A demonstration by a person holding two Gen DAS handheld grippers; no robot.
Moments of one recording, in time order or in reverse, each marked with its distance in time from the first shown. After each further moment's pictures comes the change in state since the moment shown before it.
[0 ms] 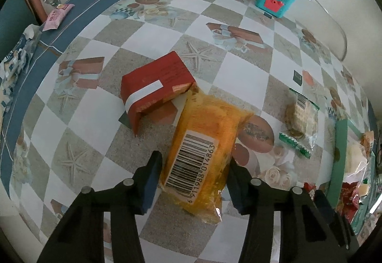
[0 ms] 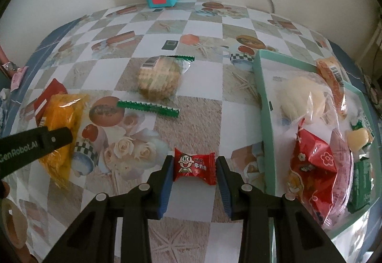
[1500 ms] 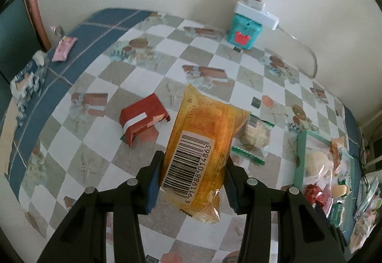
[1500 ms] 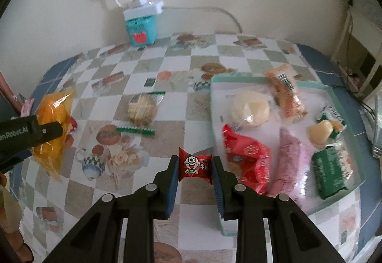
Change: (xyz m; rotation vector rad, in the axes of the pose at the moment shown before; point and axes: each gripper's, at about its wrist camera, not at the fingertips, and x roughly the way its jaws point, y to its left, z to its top) left arm -0.083 -0.022 -0.011 0.042 -0.175 -0.048; right arm -0.076 -0.051 -0.010 0.128 -0.156 0.002
